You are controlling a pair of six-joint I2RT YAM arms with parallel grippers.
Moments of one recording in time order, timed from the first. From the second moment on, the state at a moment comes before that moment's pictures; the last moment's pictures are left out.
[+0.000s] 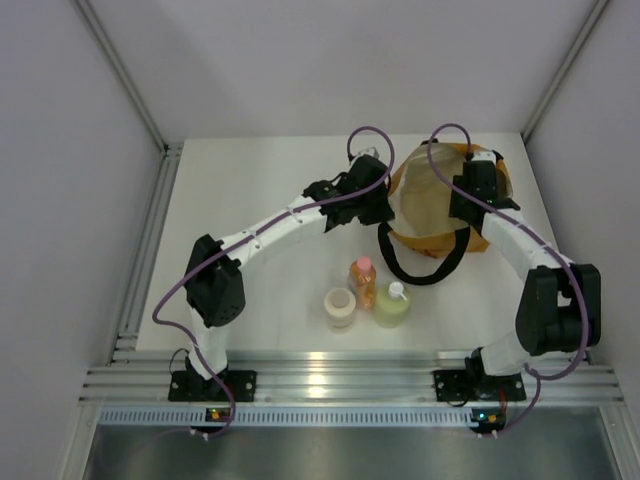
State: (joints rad) left arm -0.85 1.95 1.80 -0.54 -0.07 -0.88; right arm 0.09 1.52 1.07 -0.28 0.33 0.09
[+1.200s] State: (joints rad) left arm -0.84 1.95 1.80 -0.54 -0.09 -0.90; right arm 0.10 1.25 1.20 -0.48 -0.02 0.08
